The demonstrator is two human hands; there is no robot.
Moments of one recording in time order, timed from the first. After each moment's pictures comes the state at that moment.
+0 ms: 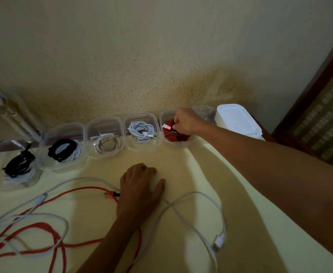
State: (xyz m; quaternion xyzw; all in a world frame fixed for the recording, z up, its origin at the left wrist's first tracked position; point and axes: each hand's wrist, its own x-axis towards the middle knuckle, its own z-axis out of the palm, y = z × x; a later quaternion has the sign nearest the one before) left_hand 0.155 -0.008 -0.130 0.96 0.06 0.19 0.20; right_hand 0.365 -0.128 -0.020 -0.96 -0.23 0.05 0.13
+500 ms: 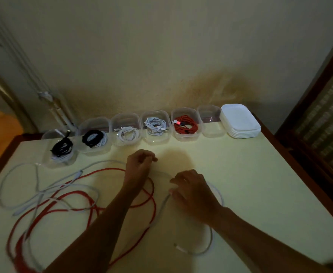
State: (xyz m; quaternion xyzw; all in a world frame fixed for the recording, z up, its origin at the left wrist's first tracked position) left_hand 0.126 0.010 -0.066 0.76 0.13 0.17 0.61; right_hand 0.131 -0.185 -0.092 -0.89 -0.38 -0.13 0.22
